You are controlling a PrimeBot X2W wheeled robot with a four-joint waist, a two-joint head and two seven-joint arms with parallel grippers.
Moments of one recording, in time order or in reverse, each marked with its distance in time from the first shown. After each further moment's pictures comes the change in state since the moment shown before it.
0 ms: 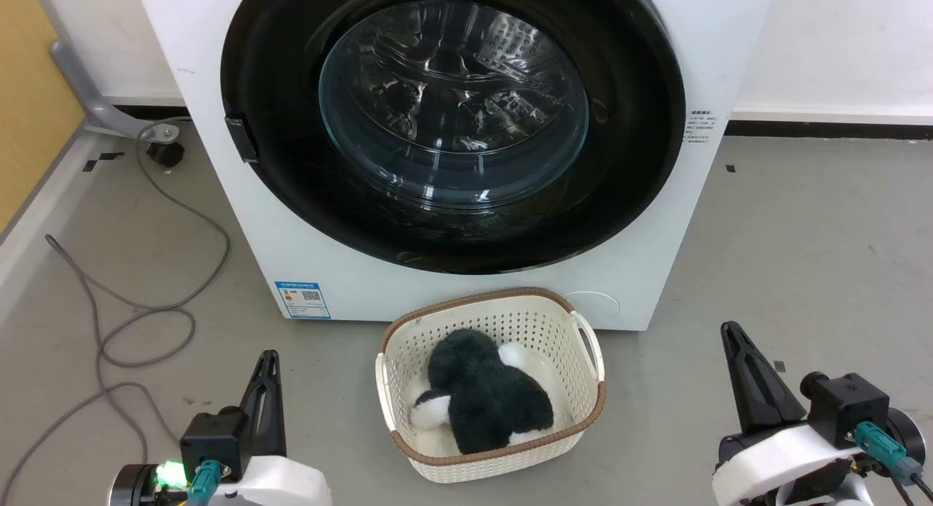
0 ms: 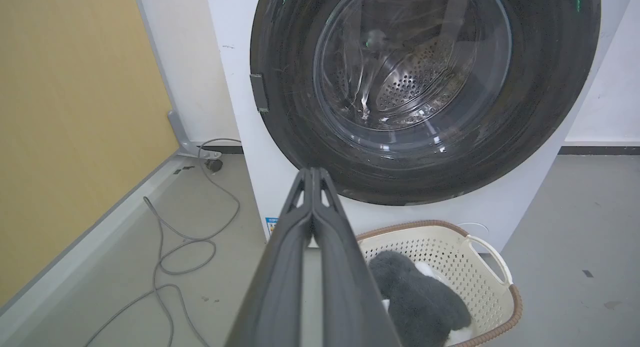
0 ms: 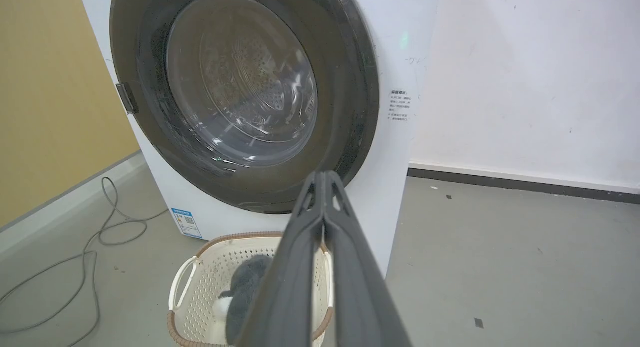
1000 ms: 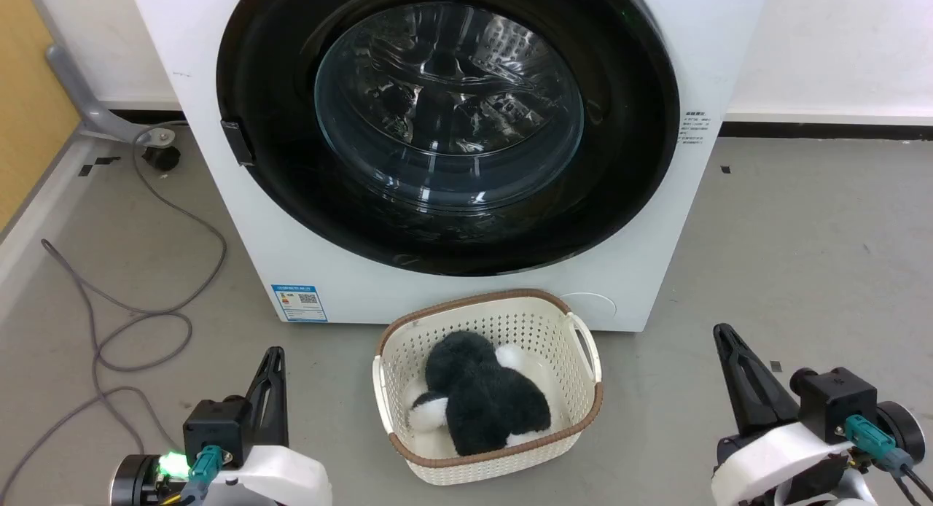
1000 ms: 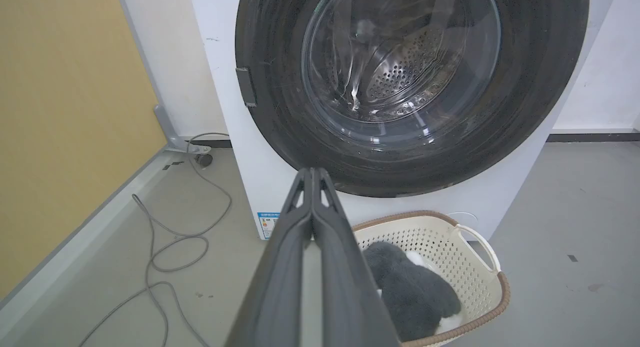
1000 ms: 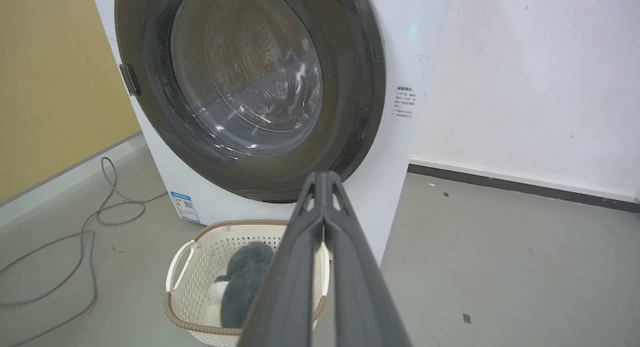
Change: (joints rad) left arm -0.015 0.000 0.005 -0.008 0.004 -0.035 0.063; right arm 0.005 0.000 0.000 -0.032 -0.043 0.000 0.061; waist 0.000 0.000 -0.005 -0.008
